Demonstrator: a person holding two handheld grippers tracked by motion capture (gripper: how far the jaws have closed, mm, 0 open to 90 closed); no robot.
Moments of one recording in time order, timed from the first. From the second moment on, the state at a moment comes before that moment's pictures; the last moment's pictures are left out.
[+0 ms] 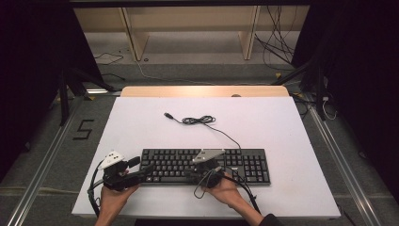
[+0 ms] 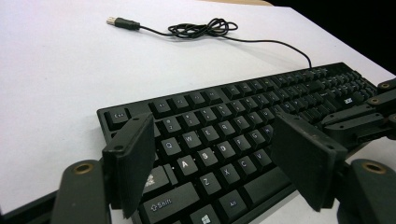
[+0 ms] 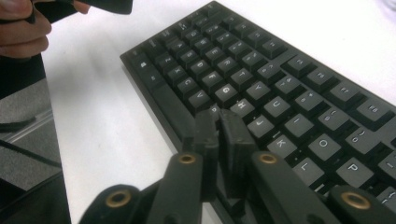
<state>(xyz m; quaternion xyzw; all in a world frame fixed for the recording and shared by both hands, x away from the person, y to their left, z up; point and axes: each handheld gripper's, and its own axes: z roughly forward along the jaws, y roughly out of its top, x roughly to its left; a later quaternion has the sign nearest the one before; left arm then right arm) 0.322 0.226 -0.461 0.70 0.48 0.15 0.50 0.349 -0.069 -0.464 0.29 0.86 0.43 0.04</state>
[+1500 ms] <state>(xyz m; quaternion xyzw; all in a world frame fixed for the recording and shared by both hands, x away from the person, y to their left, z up) 0.320 0.226 -0.460 0.70 0.47 0.15 0.51 0.345 -0.060 -0.483 0.28 0.87 0.39 0.05</state>
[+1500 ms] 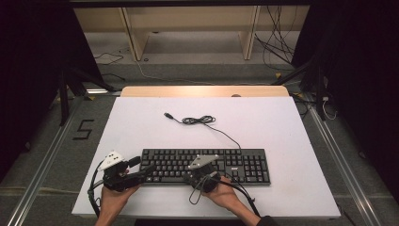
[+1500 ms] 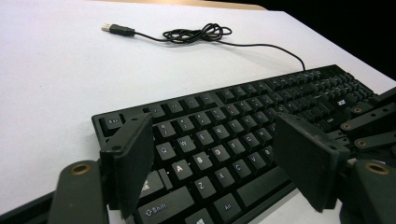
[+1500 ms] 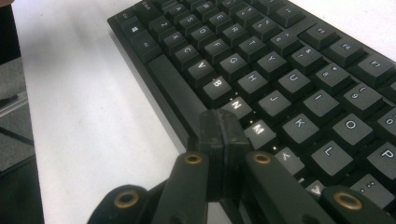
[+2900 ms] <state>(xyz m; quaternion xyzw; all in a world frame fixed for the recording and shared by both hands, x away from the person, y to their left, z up) 0.345 0.212 -0.472 0.74 0.50 0.13 0.43 0.345 -0.091 -0.455 0.31 0.82 0.48 0.05</state>
